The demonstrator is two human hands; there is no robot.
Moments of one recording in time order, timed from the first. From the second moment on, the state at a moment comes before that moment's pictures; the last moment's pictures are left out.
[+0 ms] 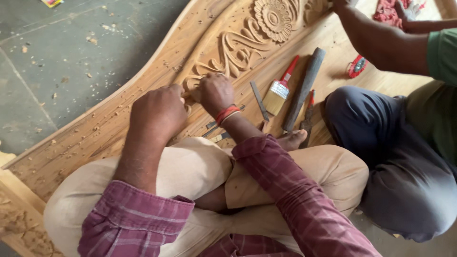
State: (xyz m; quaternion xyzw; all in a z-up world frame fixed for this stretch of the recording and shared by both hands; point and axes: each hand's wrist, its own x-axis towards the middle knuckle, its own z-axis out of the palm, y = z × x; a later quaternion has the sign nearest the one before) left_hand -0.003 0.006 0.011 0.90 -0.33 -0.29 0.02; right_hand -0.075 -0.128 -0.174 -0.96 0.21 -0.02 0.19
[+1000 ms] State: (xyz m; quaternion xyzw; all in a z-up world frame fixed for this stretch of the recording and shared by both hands) left_hand -0.002 0.004 0.009 0.89 -0.33 -0.29 0.06; right_hand -0.104 -0.139 -0.188 -0.93 0.28 0.06 0.21
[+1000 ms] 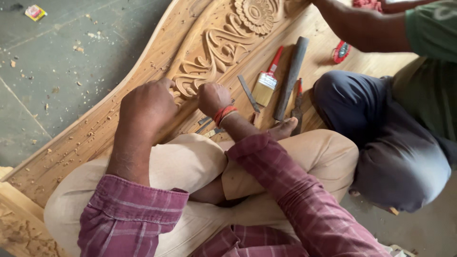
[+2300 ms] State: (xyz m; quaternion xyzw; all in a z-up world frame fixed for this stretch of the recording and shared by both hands) left_hand -0.012 -0.055 -0.107 0.90 -0.25 -0.23 0.26; right_hand -0.276 -0.250 0.002 -0.79 0.33 -0.29 0.43
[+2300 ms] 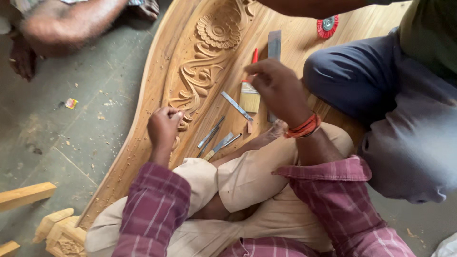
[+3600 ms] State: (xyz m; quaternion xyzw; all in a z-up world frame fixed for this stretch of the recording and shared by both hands) left_hand -0.039 -0.072 -0.139 0.89 -0.39 -0.11 0.20; right_hand -0.274 -0.236 0.025 -0.86 0.25 -0.21 0.39
